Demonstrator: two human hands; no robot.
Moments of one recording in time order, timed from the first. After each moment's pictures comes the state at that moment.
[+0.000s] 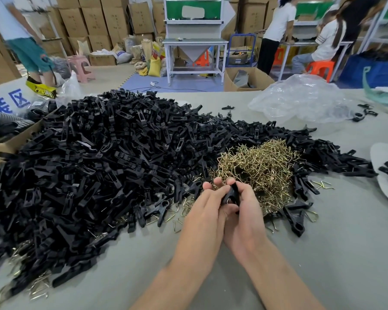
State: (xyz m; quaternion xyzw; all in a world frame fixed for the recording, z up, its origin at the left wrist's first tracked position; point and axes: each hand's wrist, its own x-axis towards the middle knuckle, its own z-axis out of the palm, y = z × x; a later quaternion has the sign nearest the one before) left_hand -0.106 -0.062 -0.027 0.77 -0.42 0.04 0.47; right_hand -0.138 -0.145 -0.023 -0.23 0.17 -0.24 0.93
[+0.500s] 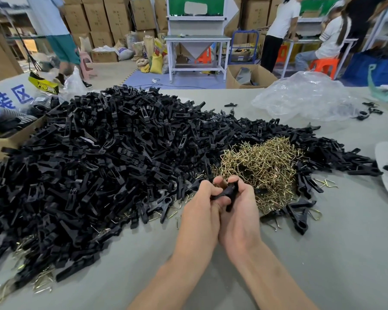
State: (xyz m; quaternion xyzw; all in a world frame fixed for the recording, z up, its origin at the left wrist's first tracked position) left_hand -0.099 -0.061 -0.029 0.75 -0.33 -0.08 0.57; right_hand -0.129 -0.130 -0.028 -0.19 0.19 -0.30 0.92
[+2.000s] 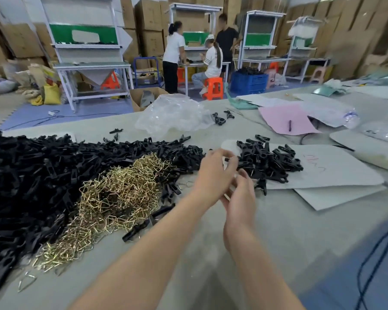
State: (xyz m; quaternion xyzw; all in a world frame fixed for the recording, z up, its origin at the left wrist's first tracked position) left_hand -0.253 -0.309 0.038 0.67 -0.55 -0.18 0.46; right_hand -0.322 -0.286 0.006 -0.32 0.37 -0.58 0.65
